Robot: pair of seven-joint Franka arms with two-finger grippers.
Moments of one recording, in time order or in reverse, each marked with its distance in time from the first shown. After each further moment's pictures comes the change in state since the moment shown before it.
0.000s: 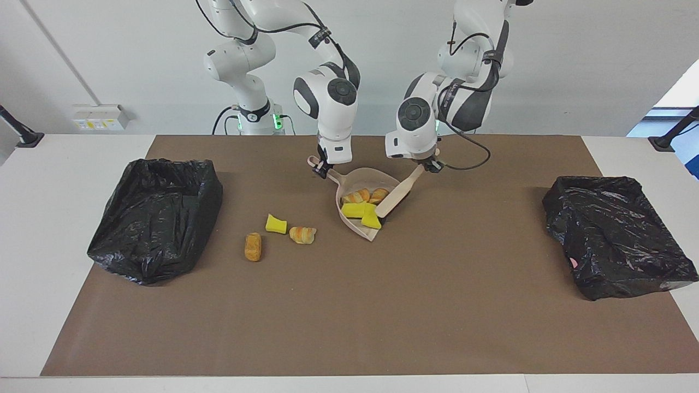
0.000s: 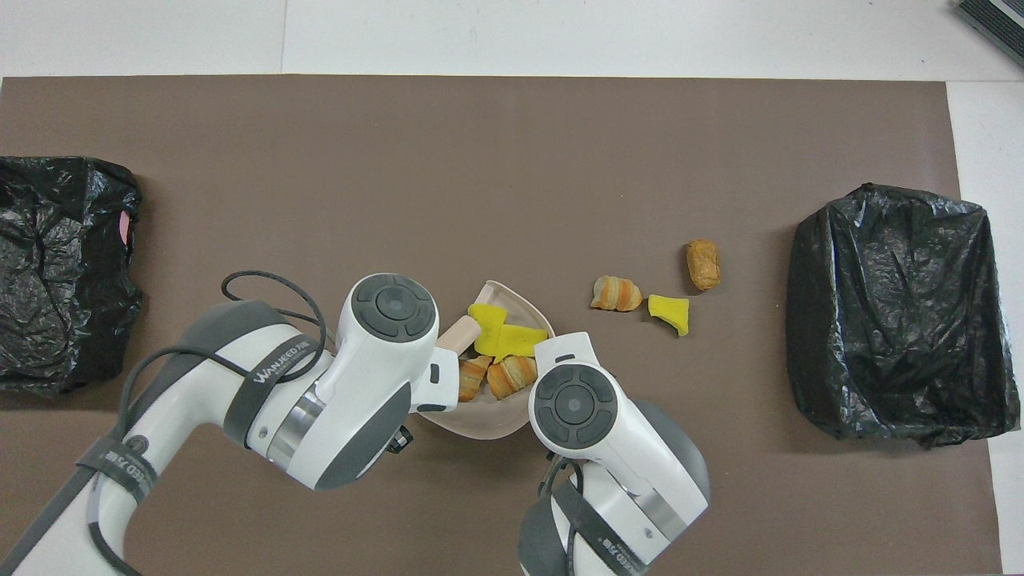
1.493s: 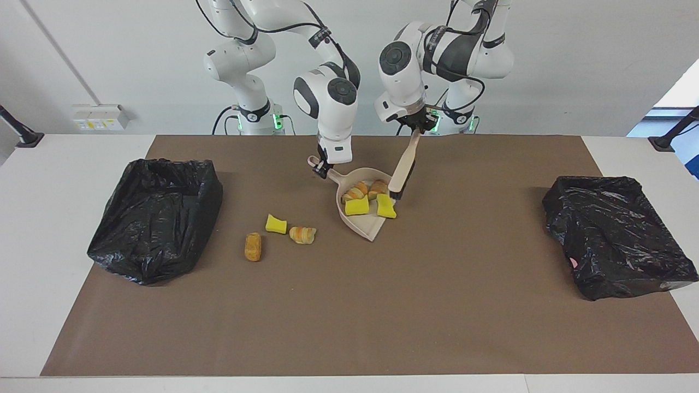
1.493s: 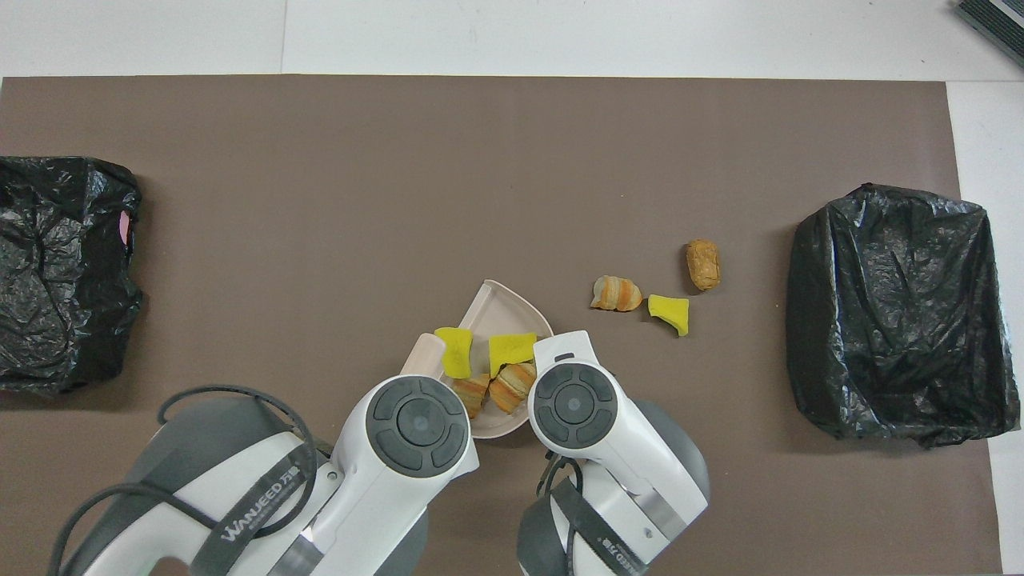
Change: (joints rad) left arm -0.008 -0.246 -0.070 -0.053 -0.061 -0.178 -0.416; right arm 0.000 0.001 0.000 0.010 0.000 0.000 0.001
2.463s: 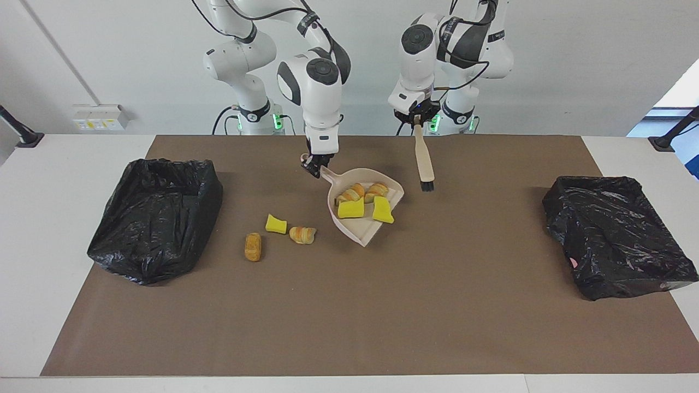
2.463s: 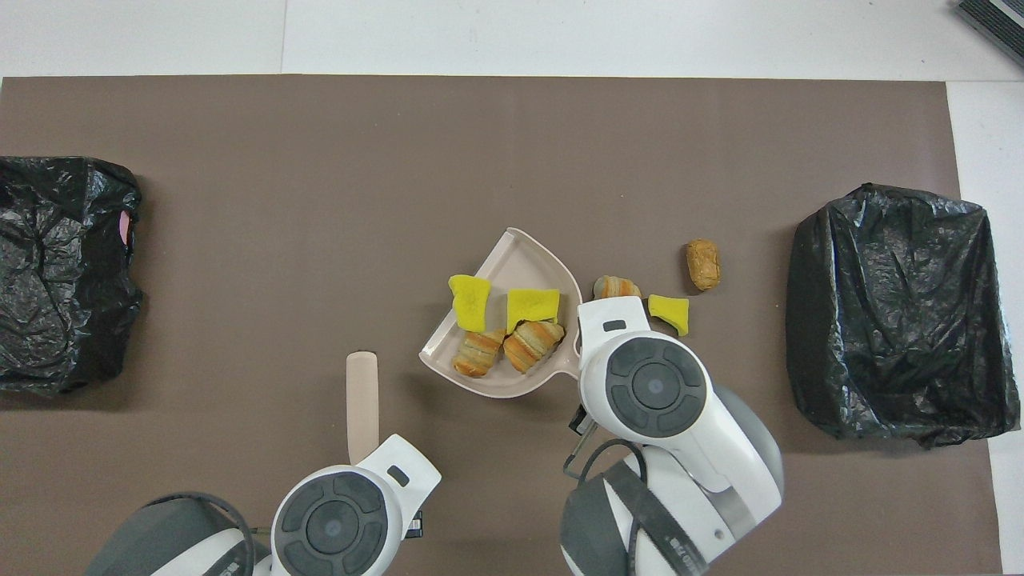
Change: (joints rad) left arm 0.000 -0.229 0.006 -0.287 -0.208 0.228 -0.402; right arm -0.092 -0.104 -0.010 0.037 0.004 -0.017 -0.006
